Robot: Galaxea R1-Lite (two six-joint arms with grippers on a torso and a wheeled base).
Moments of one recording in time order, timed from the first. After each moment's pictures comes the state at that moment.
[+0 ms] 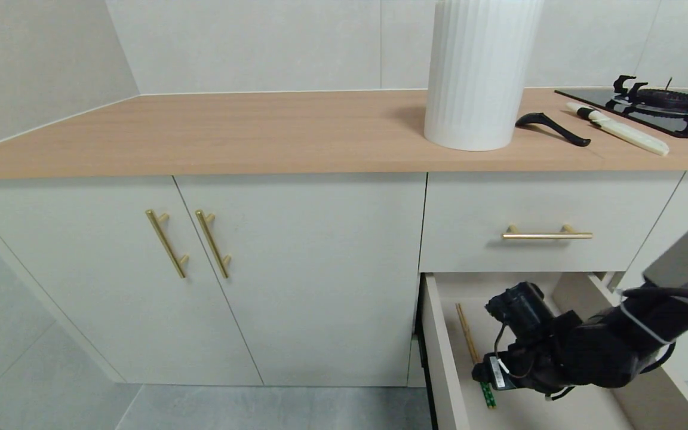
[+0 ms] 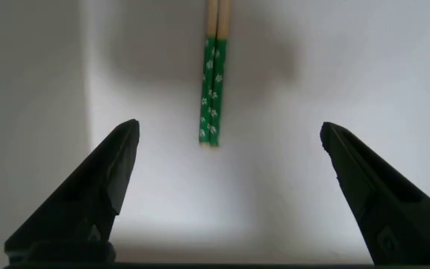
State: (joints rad) left arm 0.01 0.00 0.00 0.00 0.03 0.00; right arm 0.47 2.06 -0.77 -0.23 -0.21 0.32
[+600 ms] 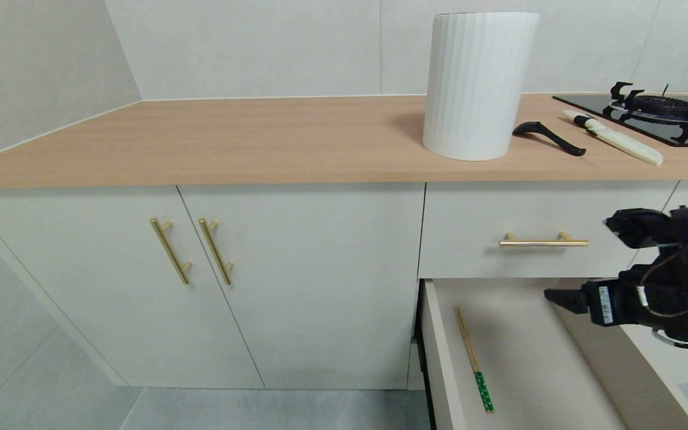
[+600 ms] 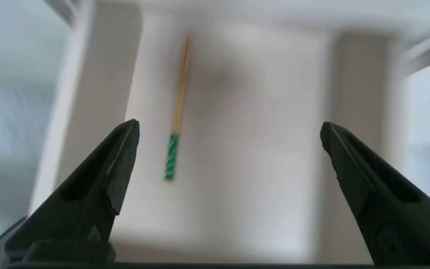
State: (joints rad) left arm 0.01 0.00 0.00 0.00 0.03 0.00; right arm 0.25 1.48 -0.69 -0.21 -0.12 0.05
